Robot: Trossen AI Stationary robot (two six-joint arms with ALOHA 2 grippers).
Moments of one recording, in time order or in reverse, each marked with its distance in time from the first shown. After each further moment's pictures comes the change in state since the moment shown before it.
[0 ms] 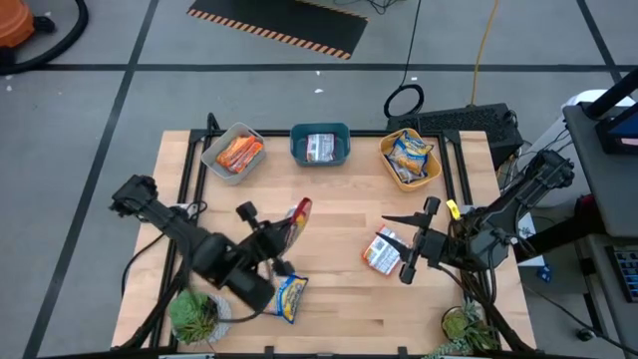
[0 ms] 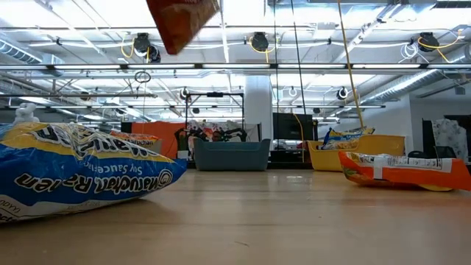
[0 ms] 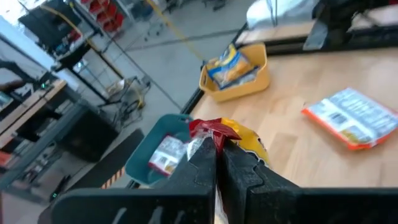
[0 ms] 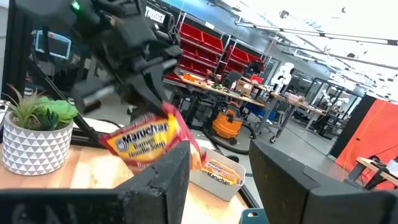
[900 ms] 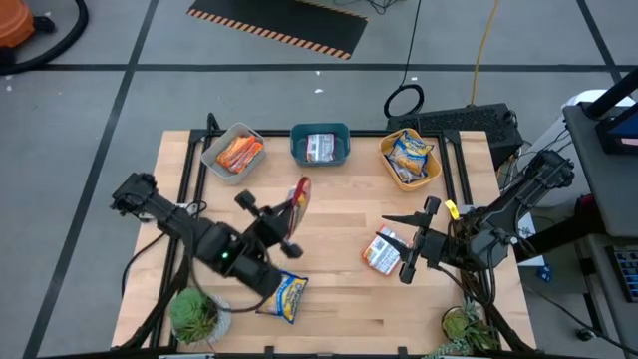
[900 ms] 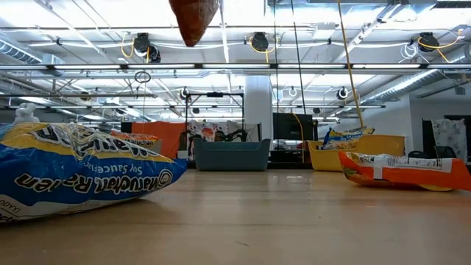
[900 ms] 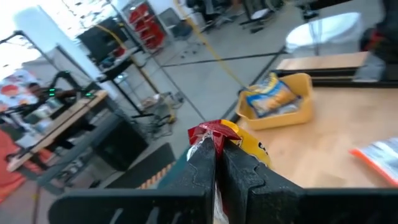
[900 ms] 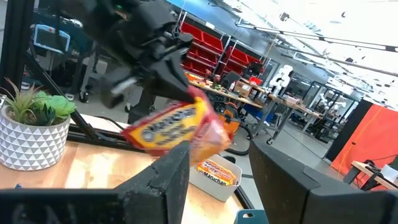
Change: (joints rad) left arm 0.065 -0.013 0.000 0.110 -0.158 0.097; right arm 0.000 0.000 0.000 0.000 -0.001 -0.032
